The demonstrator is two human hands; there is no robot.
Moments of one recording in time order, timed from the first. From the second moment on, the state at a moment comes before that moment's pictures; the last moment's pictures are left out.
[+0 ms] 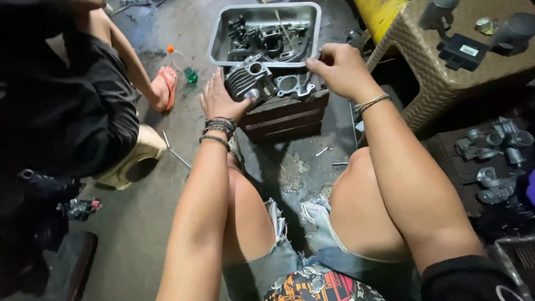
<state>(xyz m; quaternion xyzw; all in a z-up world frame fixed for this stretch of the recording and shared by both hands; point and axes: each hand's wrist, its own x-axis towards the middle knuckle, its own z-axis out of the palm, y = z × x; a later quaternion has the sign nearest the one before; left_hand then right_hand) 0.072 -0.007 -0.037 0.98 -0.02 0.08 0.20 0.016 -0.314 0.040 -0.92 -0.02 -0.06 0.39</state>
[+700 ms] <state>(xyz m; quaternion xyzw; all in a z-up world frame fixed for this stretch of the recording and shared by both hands) 0.107 -0.007 -0.021 0.96 -0.14 -0.01 0.23 0.016 -0.301 0.060 -0.93 -0.13 0.06 0.35</state>
